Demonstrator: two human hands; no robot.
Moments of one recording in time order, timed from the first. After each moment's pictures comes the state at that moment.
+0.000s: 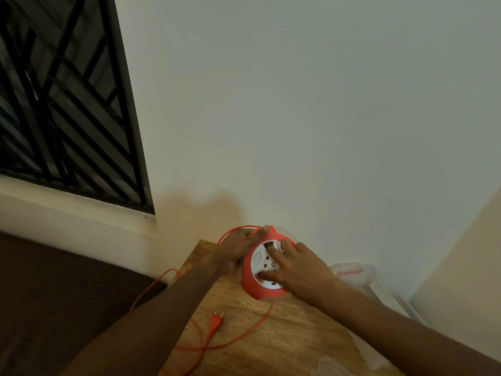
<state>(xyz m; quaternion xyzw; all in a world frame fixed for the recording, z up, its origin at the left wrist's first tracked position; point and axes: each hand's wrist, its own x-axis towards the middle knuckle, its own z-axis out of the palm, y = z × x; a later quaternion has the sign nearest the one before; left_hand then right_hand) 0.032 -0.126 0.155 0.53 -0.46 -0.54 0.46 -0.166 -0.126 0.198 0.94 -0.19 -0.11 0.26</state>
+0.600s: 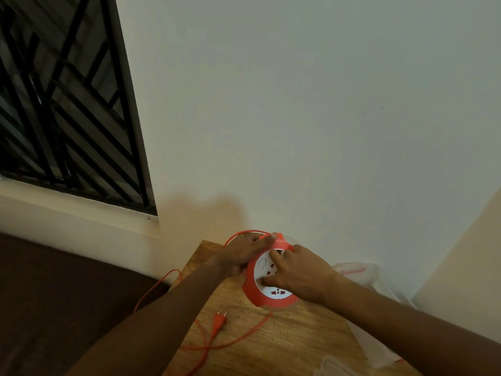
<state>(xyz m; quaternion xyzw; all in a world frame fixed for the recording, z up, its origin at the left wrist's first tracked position) 0.022 -0.115 0.160 0.52 -0.48 -0.56 0.44 -0.162 -0.125 0.205 0.94 -0.15 -0.17 0.25</state>
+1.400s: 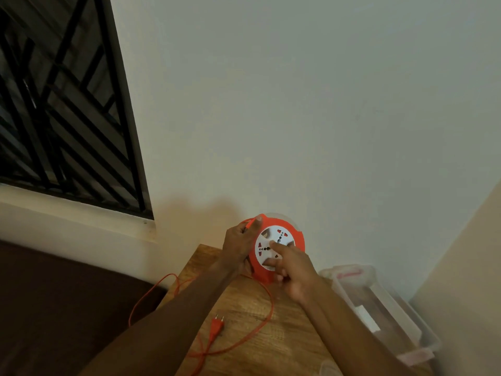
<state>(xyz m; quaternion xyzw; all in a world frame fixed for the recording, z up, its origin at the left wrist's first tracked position) 0.013 -0.131 0.160 0.55 -0.37 -0.42 0.62 -0.129 -0.112 0.201 0.38 -0.54 0.35 -0.67</state>
